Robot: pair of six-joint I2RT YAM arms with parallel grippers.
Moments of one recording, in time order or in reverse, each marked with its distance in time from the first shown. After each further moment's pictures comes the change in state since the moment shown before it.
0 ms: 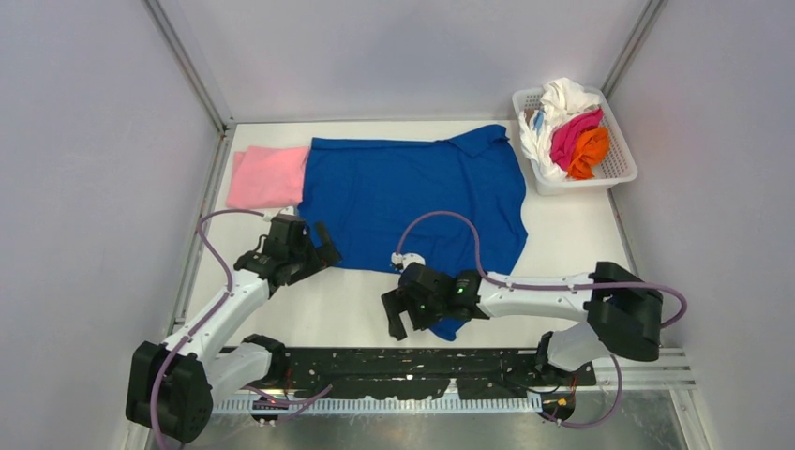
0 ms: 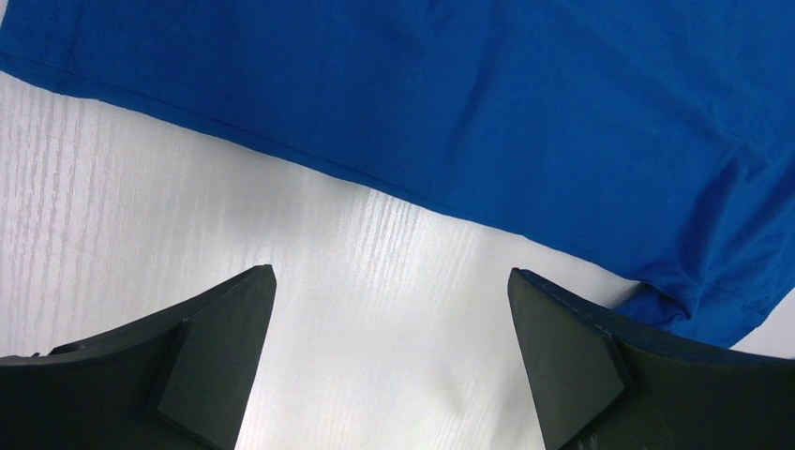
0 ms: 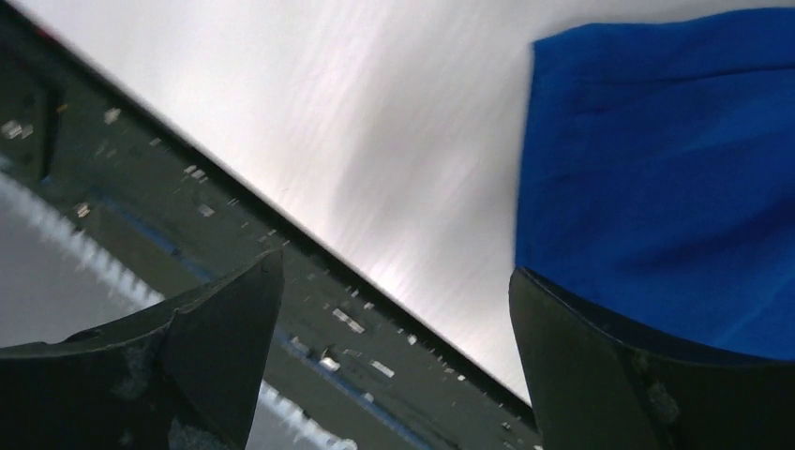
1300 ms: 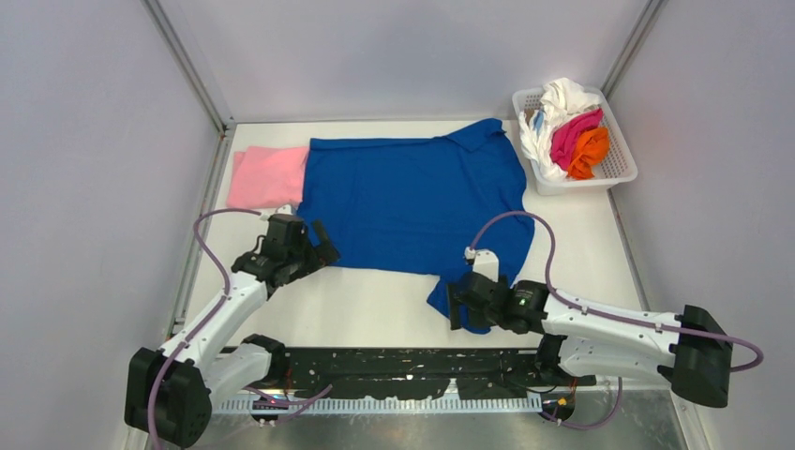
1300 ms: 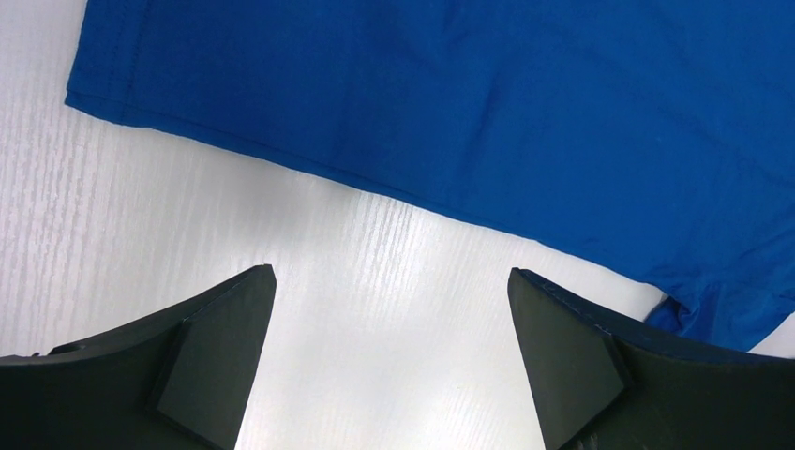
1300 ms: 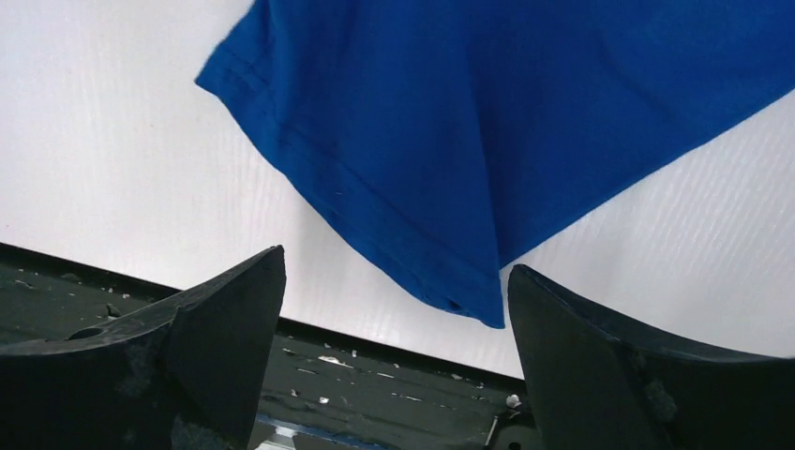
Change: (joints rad) left arm 0.000 -0.032 0.008 -0.017 -0.032 0.000; right arm -0.063 -0.456 -0.209 -0.340 0.296 0.157
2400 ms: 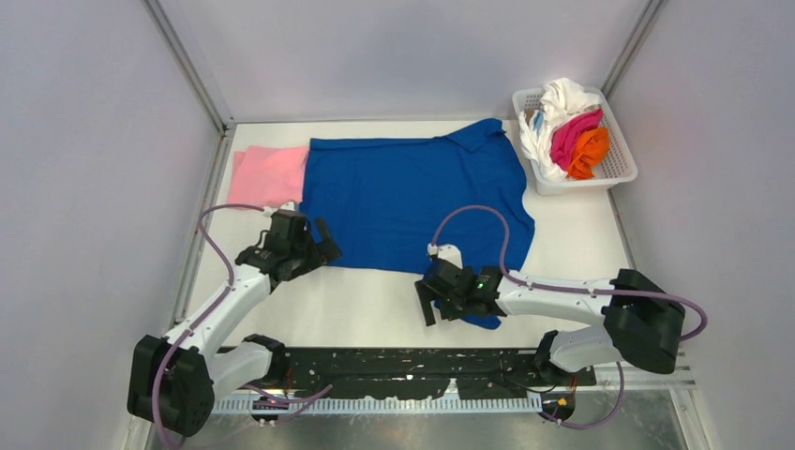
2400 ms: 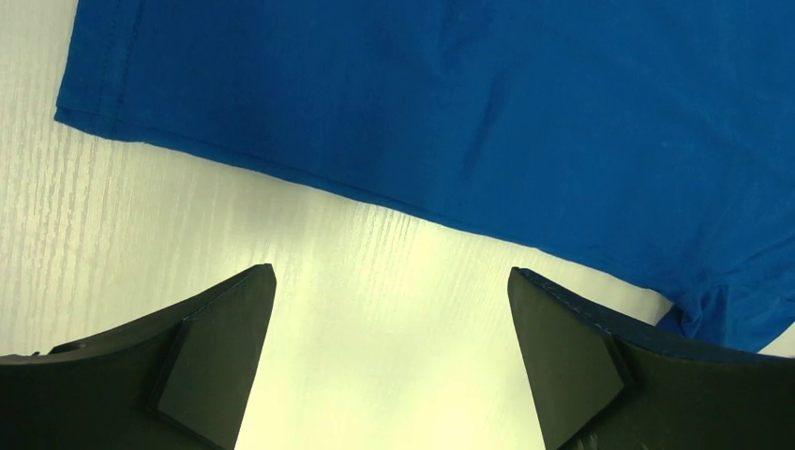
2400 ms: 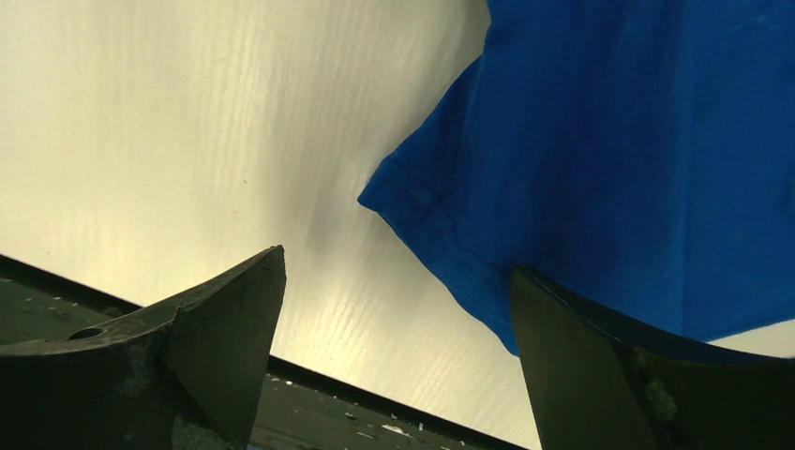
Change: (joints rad) left arm 0.000 0.075 0.031 0.022 0.007 0.013; right arm -0.065 0.282 0.085 0.208 -0.126 -0.159
